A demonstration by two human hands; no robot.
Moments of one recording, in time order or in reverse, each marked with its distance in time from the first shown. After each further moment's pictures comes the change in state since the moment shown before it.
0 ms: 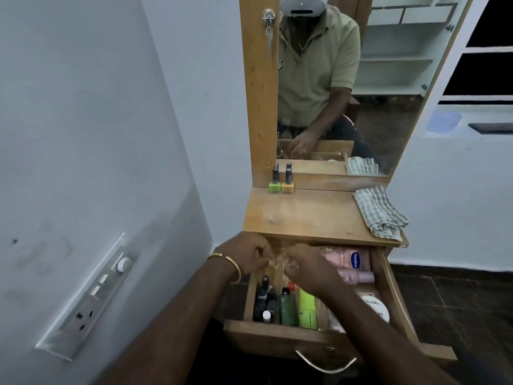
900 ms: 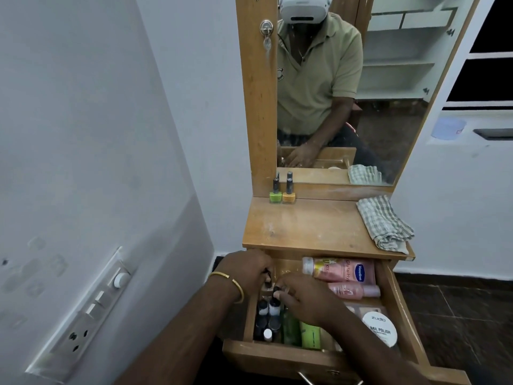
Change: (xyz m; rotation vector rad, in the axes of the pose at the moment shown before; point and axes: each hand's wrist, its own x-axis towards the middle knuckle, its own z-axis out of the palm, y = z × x) left_hand 0.001 0.006 0.004 0.357 -0.043 0.053; right_hand -0.016 -0.001 0.011 -0.022 -0.152 -0.038
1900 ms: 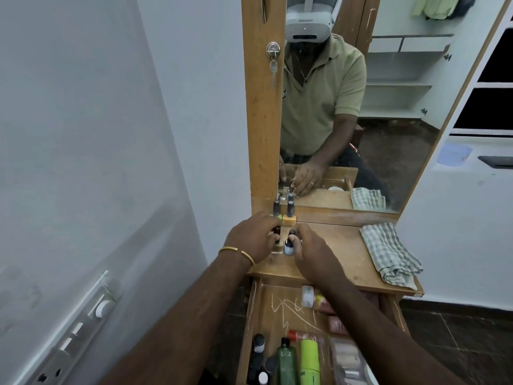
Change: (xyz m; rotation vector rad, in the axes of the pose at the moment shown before) left_hand 0.087 -0.017 -0.054 -0.155 0.348 -0.055; right_hand 0.095 0.005 -0.075 0.086 0.427 0.096
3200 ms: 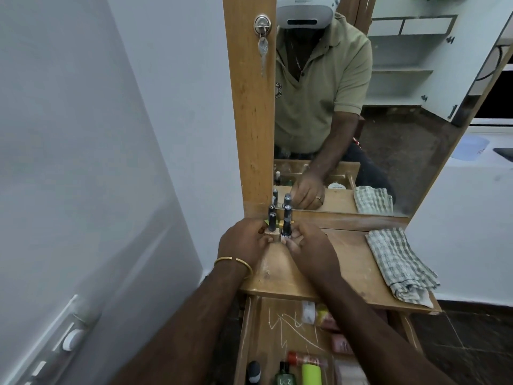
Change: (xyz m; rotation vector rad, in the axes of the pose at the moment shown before) left_hand 0.034 -0.026 0.039 -0.036 0.165 -0.205; right_hand 0.048 0.035 0.025 -0.003 0.149 0.093
